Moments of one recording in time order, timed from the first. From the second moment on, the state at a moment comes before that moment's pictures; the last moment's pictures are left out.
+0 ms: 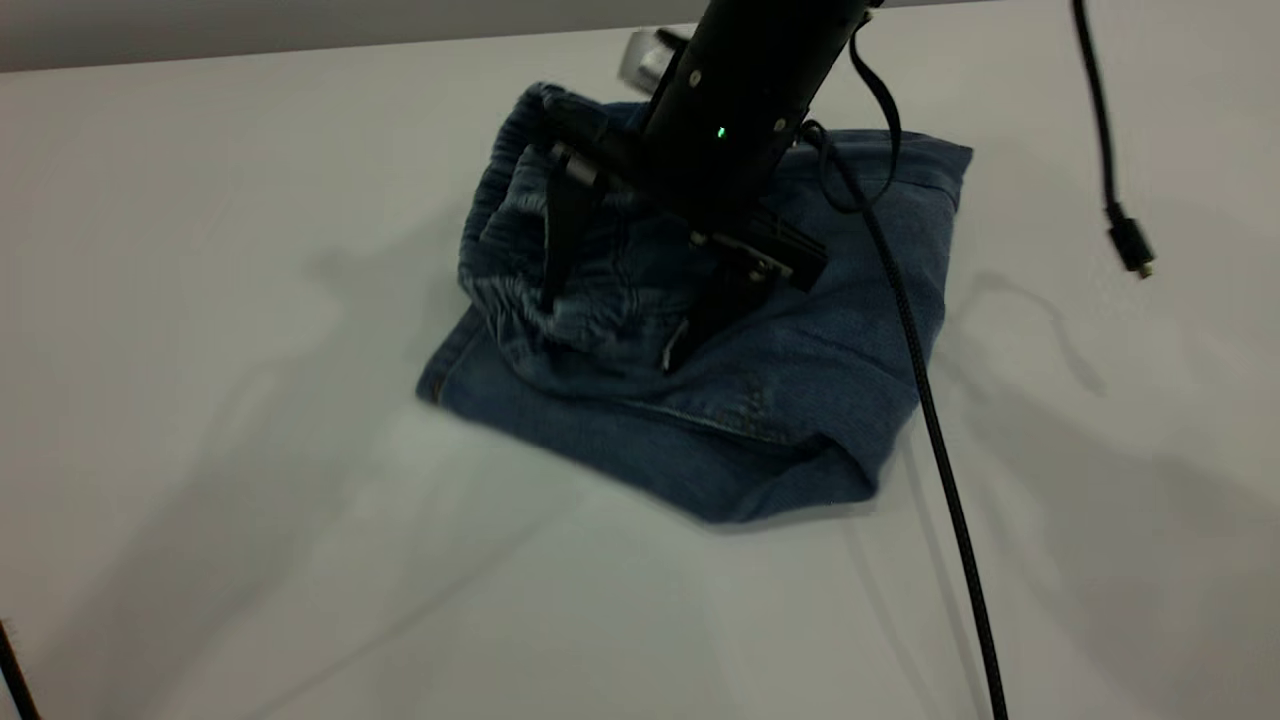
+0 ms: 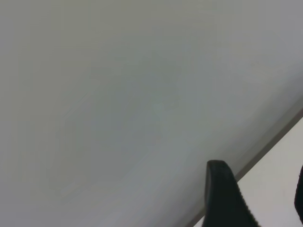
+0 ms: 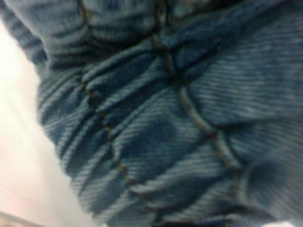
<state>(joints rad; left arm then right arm) -0.46 1.45 -1.42 0.21 0.37 0.31 0.53 2.38 -1.63 0.72 0.94 0.24</state>
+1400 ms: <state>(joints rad) -0.46 1.41 -1.42 0.21 0.37 0.31 0.61 2.31 -1.80 0.19 0.91 0.81</state>
